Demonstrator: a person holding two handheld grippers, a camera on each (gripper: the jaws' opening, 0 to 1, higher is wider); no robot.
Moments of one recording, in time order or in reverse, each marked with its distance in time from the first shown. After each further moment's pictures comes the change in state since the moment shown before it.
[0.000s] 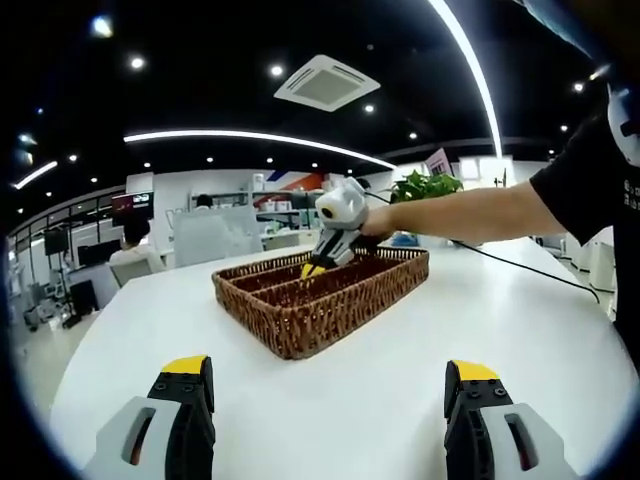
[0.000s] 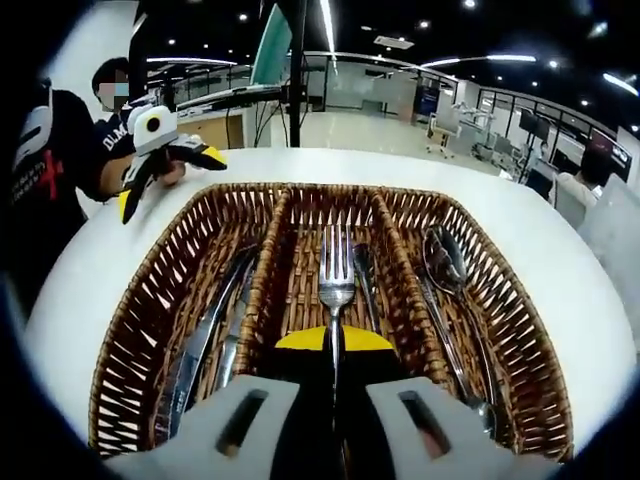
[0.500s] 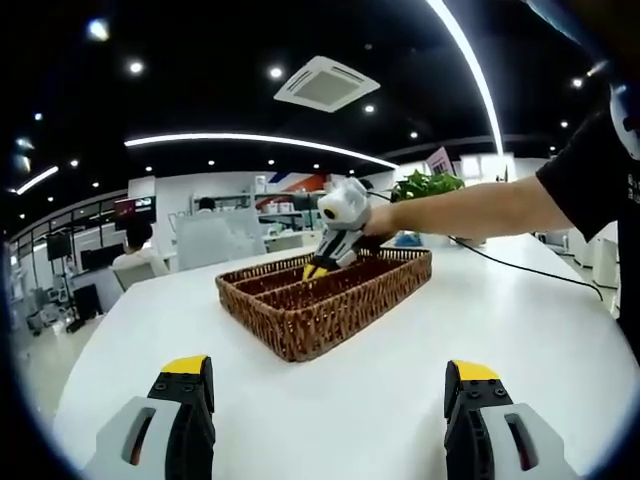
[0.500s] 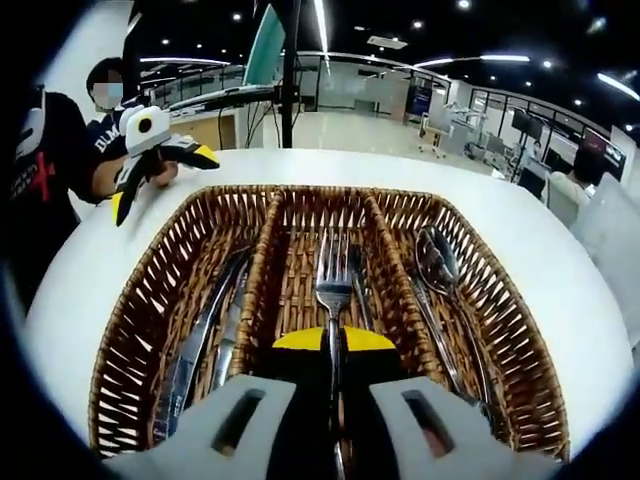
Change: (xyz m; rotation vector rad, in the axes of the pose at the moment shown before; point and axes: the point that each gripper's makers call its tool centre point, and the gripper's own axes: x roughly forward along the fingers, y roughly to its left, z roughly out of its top) left arm -0.001 0.002 0.002 0.017 -0.003 0.015; right arm 0.001 -0.003 0.005 -0.012 0.012 -0.057
